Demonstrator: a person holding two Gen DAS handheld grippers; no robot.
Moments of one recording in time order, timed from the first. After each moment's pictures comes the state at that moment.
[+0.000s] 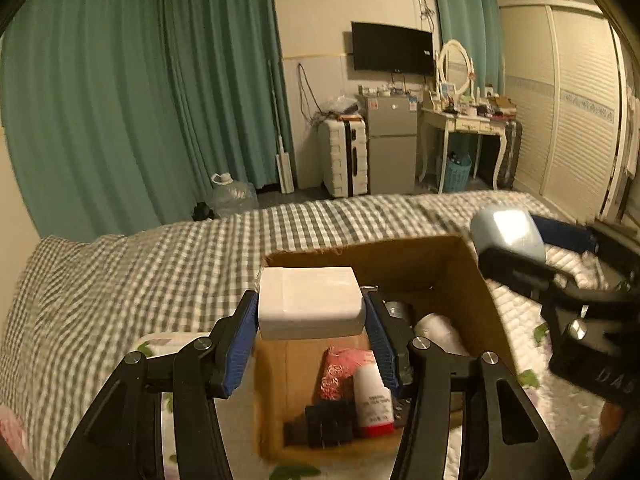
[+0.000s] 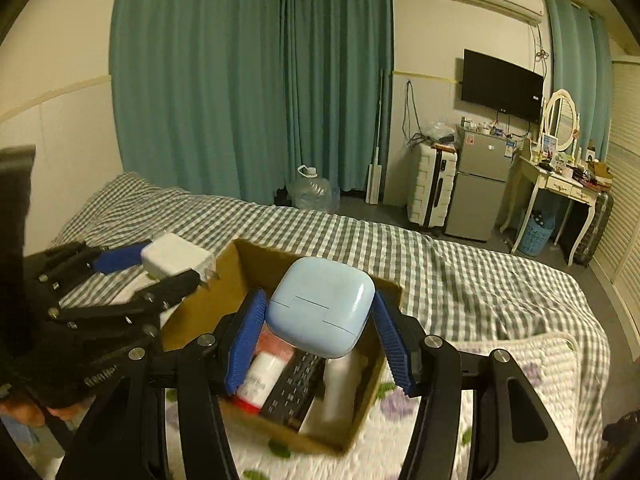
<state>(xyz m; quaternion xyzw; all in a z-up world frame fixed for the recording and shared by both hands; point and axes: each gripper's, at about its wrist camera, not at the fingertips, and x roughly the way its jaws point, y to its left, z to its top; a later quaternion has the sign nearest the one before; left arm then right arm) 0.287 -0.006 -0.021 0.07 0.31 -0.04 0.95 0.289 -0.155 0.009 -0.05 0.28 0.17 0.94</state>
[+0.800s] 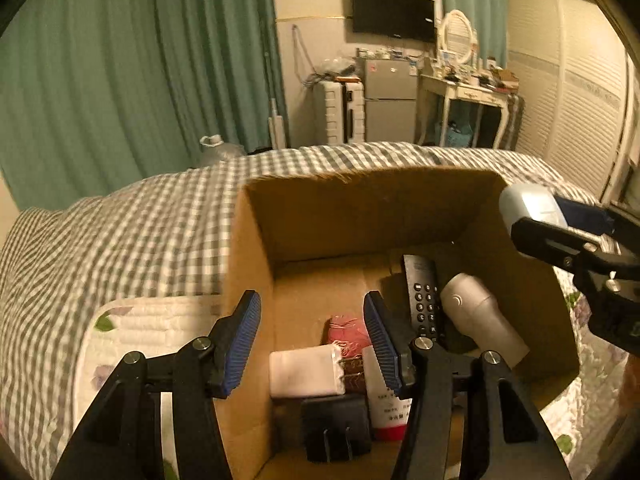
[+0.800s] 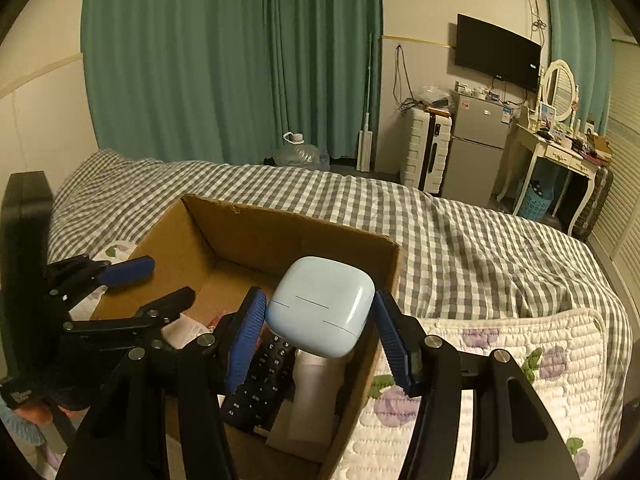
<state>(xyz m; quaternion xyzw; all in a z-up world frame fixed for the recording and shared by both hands) 0.306 0.004 -0.073 0.05 0.37 -0.03 0.93 0.333 -0.165 -0.052 -0.04 0.33 0.15 0.93</state>
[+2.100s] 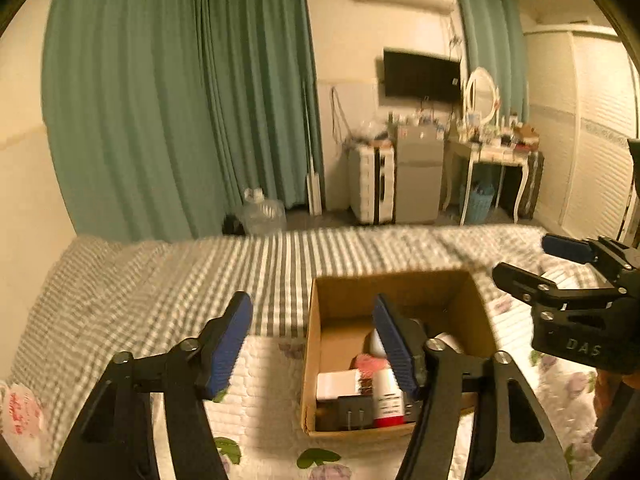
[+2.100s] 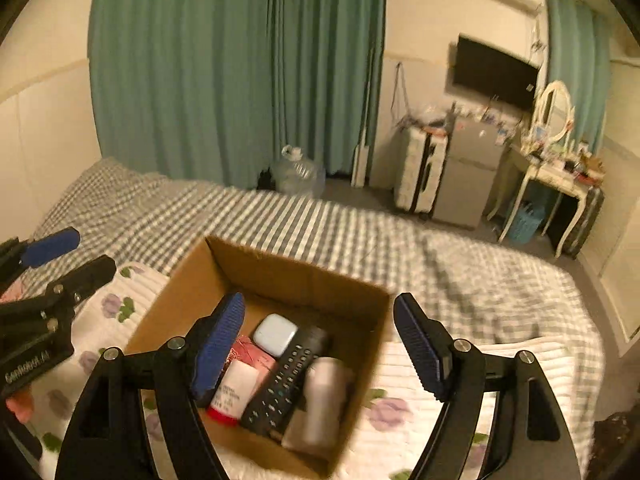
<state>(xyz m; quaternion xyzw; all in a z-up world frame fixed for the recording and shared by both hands) 0.213 0.014 0.048 0.05 0.25 0.02 0.97 0.303 -0.155 0.016 -0.06 0.30 0.14 0.94</state>
